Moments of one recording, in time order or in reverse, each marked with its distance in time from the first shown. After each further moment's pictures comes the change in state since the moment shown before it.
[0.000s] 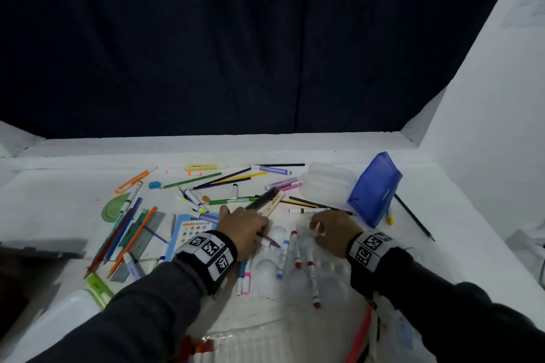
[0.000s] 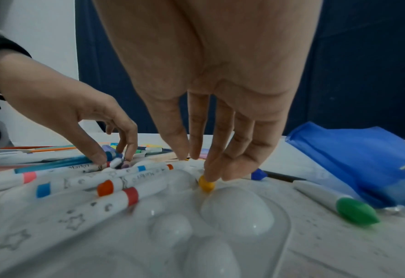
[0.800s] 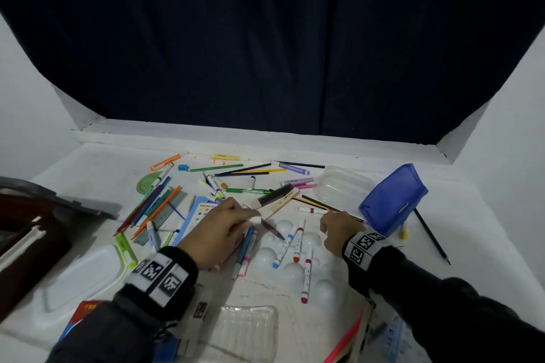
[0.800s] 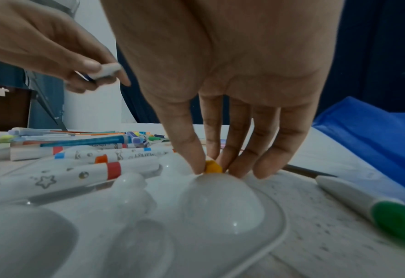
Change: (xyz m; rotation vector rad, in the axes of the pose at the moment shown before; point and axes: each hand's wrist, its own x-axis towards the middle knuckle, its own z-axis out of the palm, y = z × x) left_hand -0.079 -0.005 0.003 -0.521 0.436 0.005; right_hand 0.007 0.010 -0.001 -0.176 -0.035 -0.063
